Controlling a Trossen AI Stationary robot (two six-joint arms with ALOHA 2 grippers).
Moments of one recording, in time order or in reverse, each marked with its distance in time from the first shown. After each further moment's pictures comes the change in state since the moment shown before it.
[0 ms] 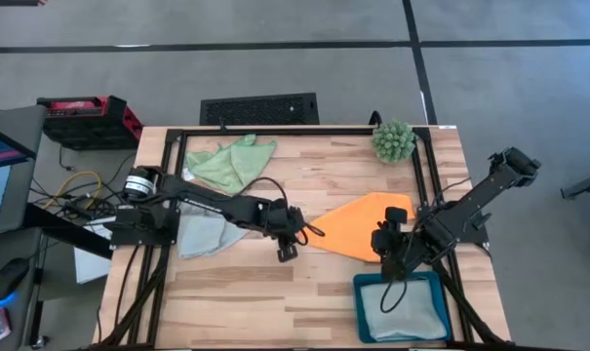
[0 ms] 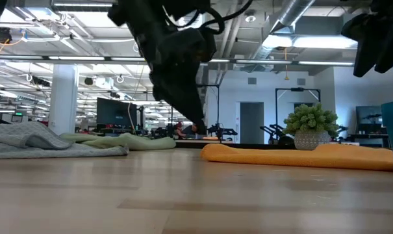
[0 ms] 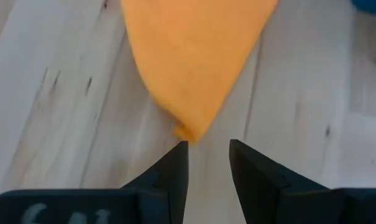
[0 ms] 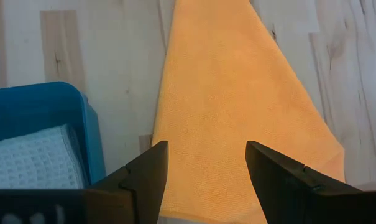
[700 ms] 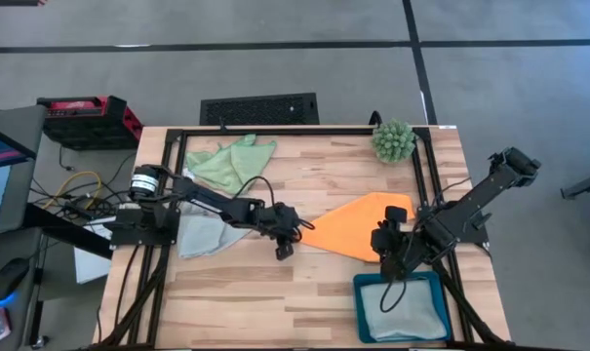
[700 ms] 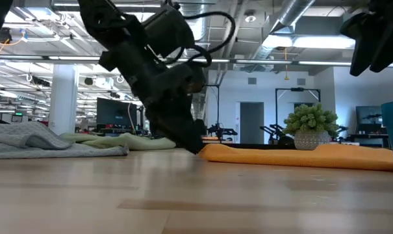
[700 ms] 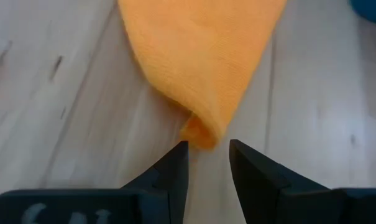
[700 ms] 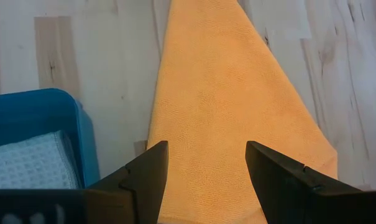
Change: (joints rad) left arm 0.052 0.057 -0.249 0.462 0.111 -0.020; right arm 0.000 0.000 0.000 0.002 0.025 0.000
